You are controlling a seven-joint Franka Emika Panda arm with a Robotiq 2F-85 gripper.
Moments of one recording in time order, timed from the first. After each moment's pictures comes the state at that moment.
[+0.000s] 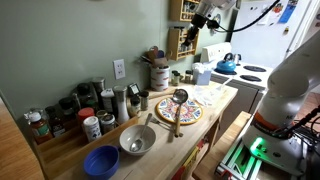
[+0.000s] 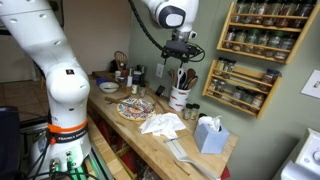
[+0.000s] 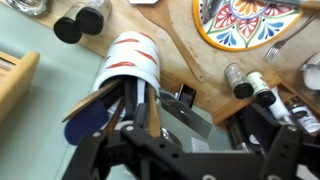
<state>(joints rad) -0.09 -0.40 -0.11 -2.30 0.34 2.13 -1.08</state>
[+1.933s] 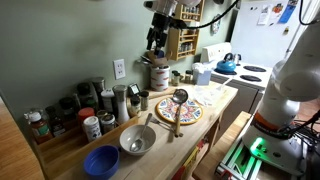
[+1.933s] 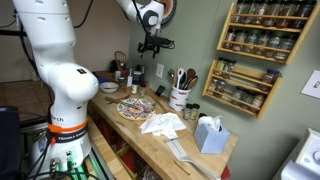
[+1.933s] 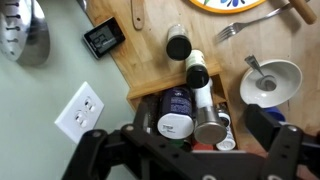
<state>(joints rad) 0.22 -0.21 0.11 -2.13 0.23 2.15 -1.08</state>
